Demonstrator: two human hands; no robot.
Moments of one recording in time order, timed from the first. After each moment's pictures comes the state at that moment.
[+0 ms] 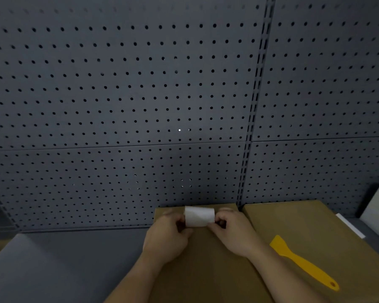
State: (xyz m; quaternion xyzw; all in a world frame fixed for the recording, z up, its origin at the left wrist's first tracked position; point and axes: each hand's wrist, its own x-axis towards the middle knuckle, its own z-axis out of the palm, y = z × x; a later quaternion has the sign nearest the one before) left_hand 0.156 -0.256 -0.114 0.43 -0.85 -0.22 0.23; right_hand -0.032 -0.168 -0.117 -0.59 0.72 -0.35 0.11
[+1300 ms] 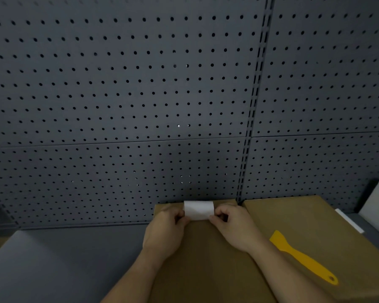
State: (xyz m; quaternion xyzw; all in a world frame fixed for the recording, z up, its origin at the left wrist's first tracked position) left_hand 0.152 -0.254 -0.109 0.45 -0.83 -0.23 0.25; right_hand -0.035 -0.166 -0.116 -0.57 0.73 -0.37 0.11
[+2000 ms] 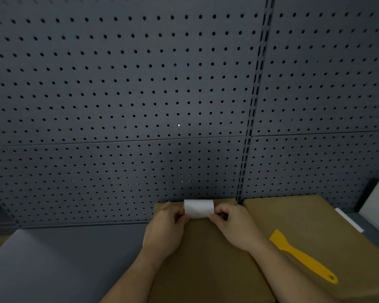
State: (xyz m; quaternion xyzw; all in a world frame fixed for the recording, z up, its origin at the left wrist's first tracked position) left_hand 0.153 -0.258 -0.113 0.43 -0.83 -0.24 0.28; right_hand -0.035 -0.166 -0.116 -0.56 0.73 -0.37 0.10
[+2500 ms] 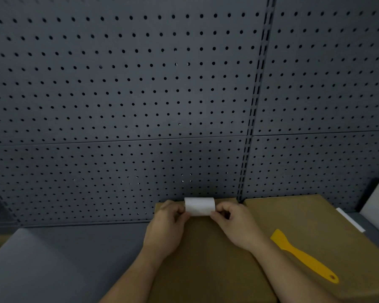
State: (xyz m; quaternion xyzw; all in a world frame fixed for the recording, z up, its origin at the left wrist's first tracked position) left_hand 0.154 -0.259 -0.115 0.41 -0.81 -0.27 0.31; right_hand -0.035 -0.165 -0.115 -0.56 0.72 -0.40 0.13
